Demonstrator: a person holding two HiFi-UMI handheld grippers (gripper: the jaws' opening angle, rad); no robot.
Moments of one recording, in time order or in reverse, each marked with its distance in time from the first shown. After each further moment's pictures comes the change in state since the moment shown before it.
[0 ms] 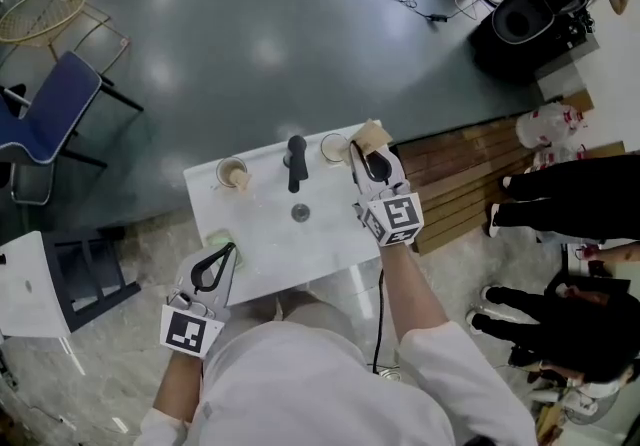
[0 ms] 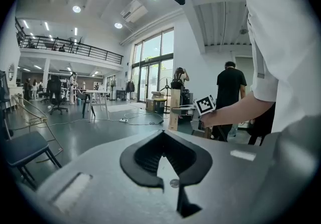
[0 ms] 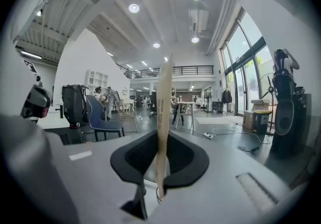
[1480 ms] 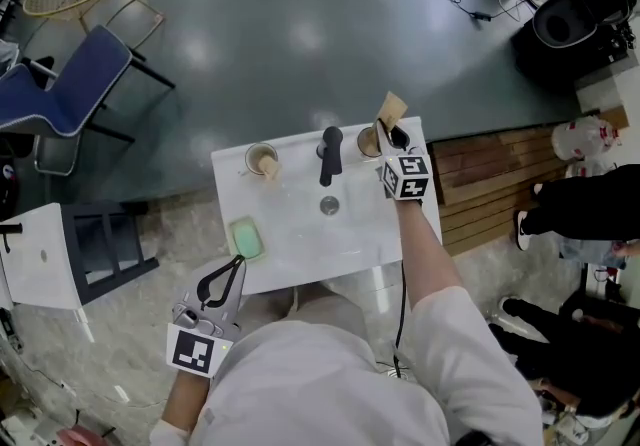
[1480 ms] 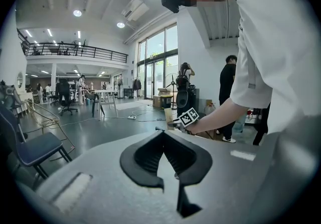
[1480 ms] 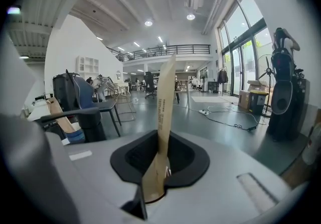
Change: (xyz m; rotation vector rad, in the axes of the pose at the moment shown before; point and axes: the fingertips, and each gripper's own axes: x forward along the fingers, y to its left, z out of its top) left arm -0.036 -0.005 -0.004 0.005 0.062 0.100; right arm 0.083 -0.054 -0.139 0.066 0.242 -0.038
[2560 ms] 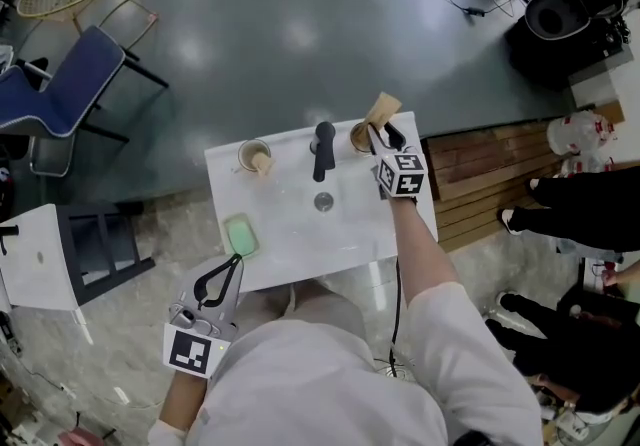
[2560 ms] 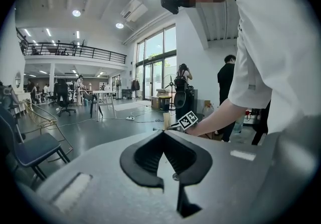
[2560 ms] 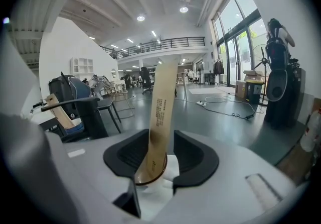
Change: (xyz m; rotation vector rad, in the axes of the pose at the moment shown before) left arm 0.000 -0.008 0.004 0.004 -0.010 -0.018; right arm -0.006 -0.008 -0.029 0.077 0.067 -0.016
